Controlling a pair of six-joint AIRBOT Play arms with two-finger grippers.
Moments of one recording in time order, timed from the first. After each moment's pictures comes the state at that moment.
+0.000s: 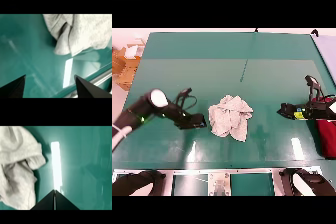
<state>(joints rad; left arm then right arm) -0.34 -1.16 0.75 0.88 -1.06 -1.54 -0.11 -0.82 0.74 -1.16 1.09 1.58</state>
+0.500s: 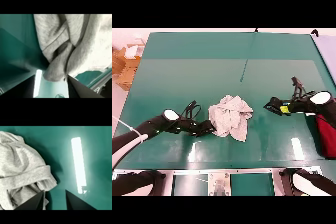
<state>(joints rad) -0.42 -1.31 0.58 0.47 -0.77 -1.33 -0.11 -1.15 0.75 -0.88 0.94 1.40</state>
